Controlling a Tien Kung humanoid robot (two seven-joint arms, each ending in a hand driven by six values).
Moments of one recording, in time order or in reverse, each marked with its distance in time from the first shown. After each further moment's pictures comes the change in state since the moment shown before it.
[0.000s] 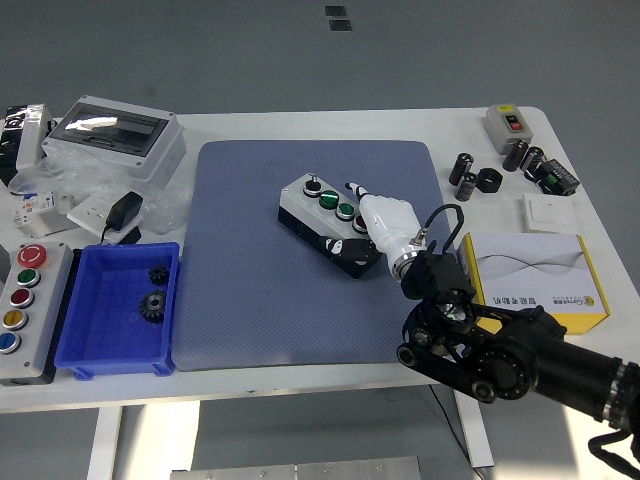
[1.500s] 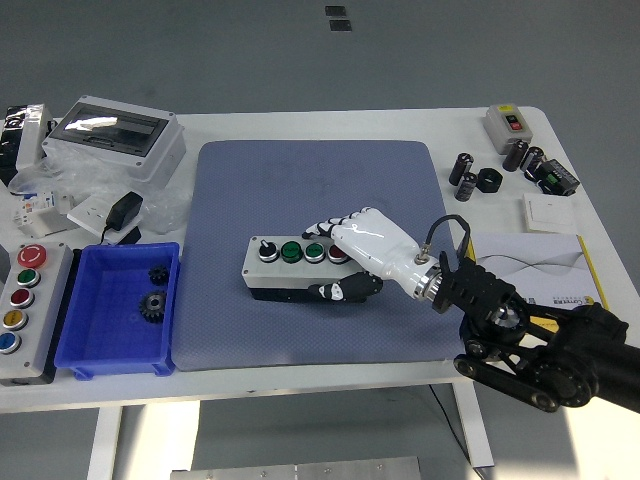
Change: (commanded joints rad) left arm -0.002 -0.009 -0.016 0.000 0.024 -0.004 -0.005; right arm -0.013 -0.198 -0.048 0.106 -0.141 0.054 0.537
